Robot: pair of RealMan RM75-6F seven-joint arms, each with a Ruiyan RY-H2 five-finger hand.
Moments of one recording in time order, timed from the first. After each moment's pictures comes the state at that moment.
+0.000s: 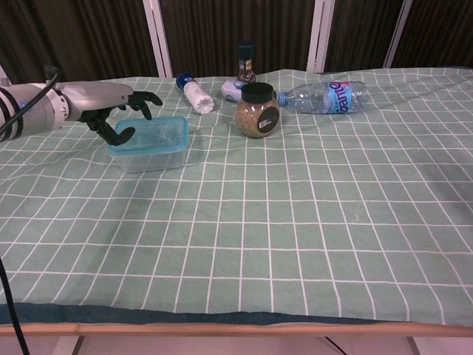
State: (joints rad) left arm -1.01 -1.41 -0.05 -1.41 0.79 0.84 0.35; right arm 0.08 -1.02 0.02 -1.60 -1.50 1.39 0.09
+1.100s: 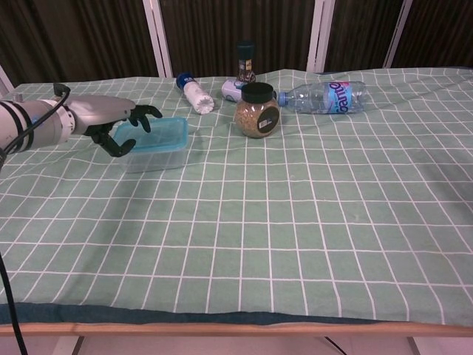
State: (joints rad) left arm -0.99 -1.46 -0.07 -1.33 0.76 0.74 0.41; right arm 0.09 -1.02 0.02 -1.60 -1.49 1.39 0.09
